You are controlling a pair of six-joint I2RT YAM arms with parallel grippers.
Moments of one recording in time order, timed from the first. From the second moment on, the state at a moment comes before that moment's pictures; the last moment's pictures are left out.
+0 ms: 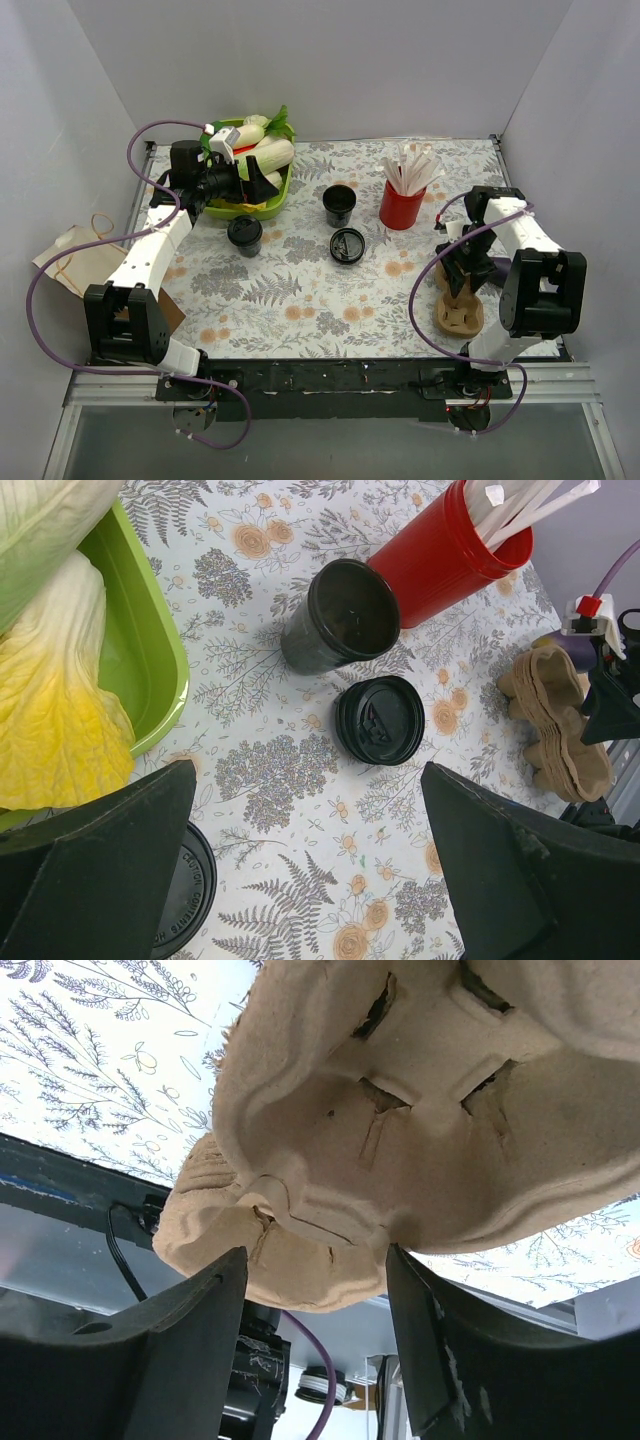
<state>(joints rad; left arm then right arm) -0.11 1.46 1.24 -0.28 0.66 -0.20 -0.02 1.60 1.17 -1.32 -0.13 -0.41</state>
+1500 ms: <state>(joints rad) -0.11 1.46 1.25 -0.29 0.74 -0.20 0.02 1.51 1.31 -1.35 0.05 -0.53</state>
